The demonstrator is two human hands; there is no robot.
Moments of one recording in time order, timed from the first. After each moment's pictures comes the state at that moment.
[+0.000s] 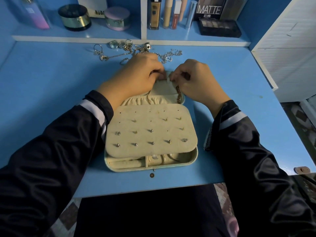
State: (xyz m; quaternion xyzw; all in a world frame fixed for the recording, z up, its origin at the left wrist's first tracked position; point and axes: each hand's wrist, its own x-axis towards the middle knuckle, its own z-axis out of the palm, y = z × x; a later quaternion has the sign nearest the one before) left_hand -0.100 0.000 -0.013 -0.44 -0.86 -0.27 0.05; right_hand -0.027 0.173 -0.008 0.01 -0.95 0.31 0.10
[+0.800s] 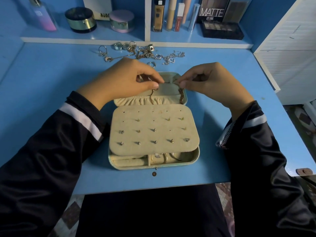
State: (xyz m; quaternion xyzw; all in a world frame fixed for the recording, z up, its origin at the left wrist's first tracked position) left_hand -0.081 -0.036 0.010 -0.39 -0.86 -0.32 -0.07; right_hand -0.005 0.198 0.009 0.04 -0.88 0.47 0.00
